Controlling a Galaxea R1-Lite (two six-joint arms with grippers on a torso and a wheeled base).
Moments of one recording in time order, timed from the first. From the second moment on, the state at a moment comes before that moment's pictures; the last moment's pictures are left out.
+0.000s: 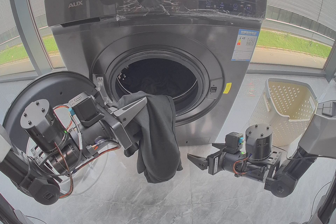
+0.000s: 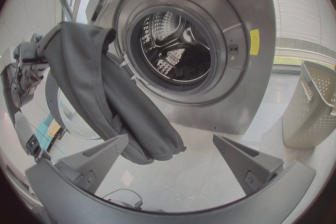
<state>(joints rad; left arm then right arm) -0.57 1.72 -0.41 -1.51 -0.22 -0.16 0.65 2.04 -0.49 -1.18 0.02 0.23</state>
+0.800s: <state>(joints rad) -0.57 1.72 -0.41 -1.51 -0.22 -0.16 0.73 2.21 -0.43 -1.54 0.11 0.18</state>
